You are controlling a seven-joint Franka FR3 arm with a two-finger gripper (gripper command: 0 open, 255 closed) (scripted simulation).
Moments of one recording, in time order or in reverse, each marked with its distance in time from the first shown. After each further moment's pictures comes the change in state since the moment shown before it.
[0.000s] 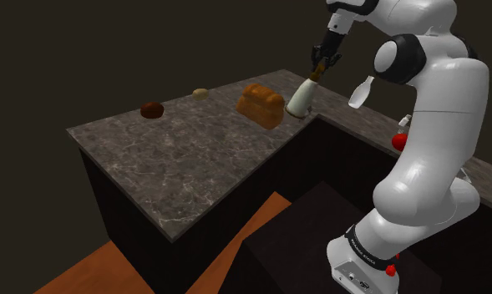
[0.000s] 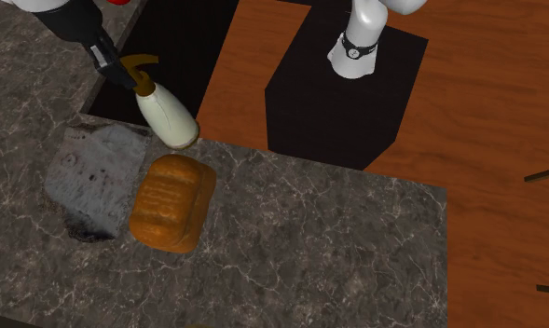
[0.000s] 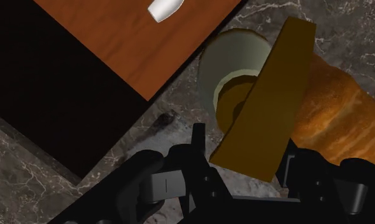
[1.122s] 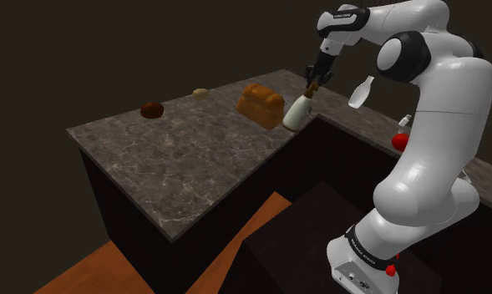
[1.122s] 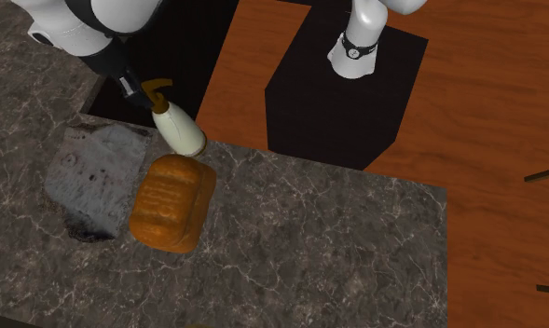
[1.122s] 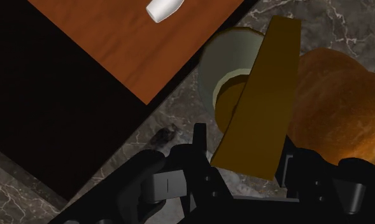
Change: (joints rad) arm 0.011 -0.030 -0.002 -0.265 -0.002 0.232 -0.027
